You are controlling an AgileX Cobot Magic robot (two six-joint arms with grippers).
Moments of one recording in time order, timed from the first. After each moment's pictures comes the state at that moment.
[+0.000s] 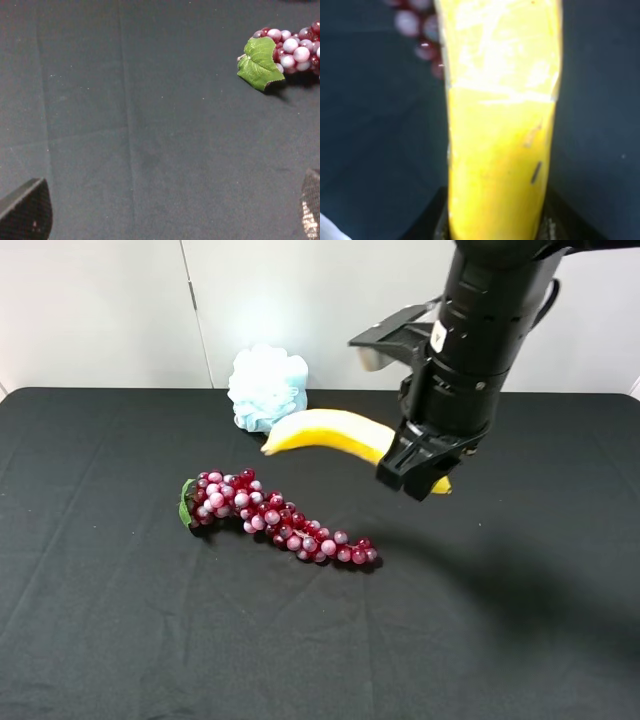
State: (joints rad) left arm -0.06 -0.01 -0.49 -0.01 1.06 0.02; right arm 0.73 1.63 -1.26 -0.03 1.16 -0.10
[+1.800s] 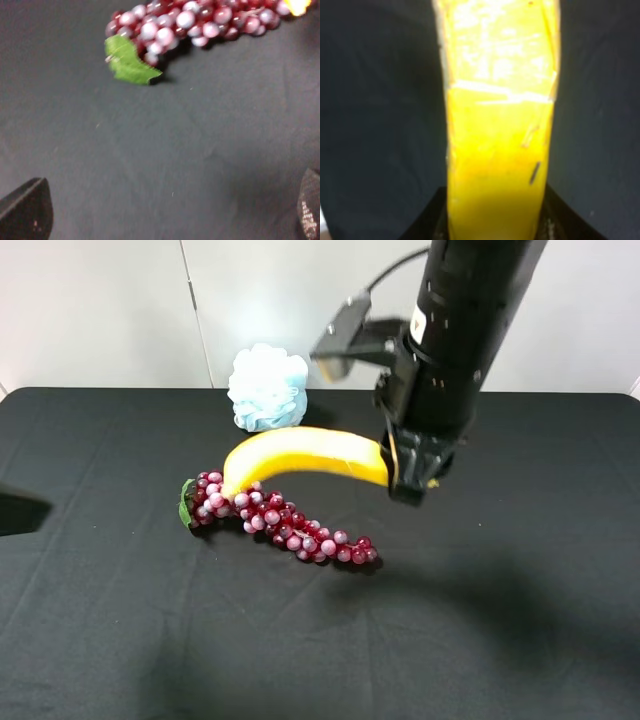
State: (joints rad) left arm -0.36 0.80 -0.73 -0.20 0.84 0.41; right arm 0.77 1.63 -1.35 0.00 1.20 -0.42
